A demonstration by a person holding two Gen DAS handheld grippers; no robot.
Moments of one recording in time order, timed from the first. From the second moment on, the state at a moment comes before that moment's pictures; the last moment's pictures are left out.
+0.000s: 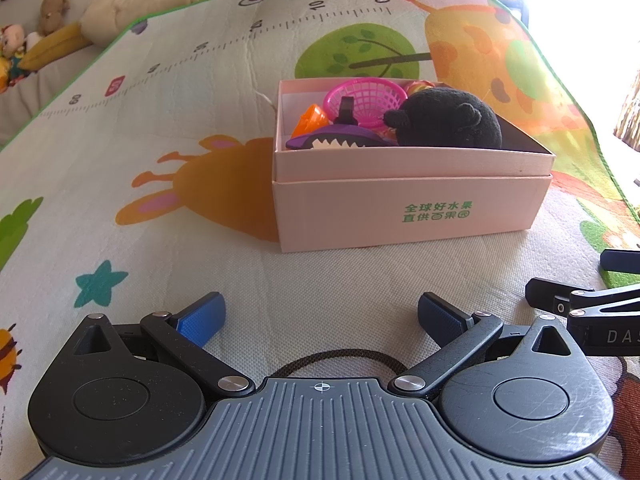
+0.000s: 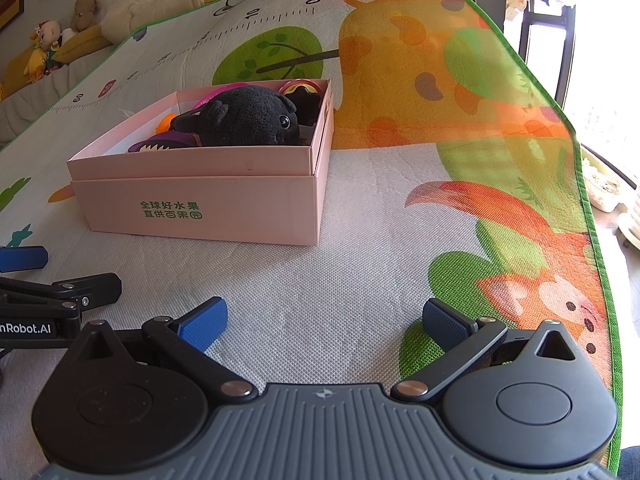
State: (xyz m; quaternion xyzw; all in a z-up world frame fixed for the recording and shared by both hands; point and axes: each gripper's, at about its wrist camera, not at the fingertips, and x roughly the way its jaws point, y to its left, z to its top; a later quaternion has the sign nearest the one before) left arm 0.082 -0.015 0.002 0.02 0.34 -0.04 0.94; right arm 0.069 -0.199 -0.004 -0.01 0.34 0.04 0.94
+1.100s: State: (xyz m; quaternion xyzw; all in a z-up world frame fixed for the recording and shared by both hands) left arm 0.083 -0.014 0.006 0.01 0.36 -0.04 0.93; right arm 0.069 -0.199 -0.003 -0.01 0.34 0.04 0.94
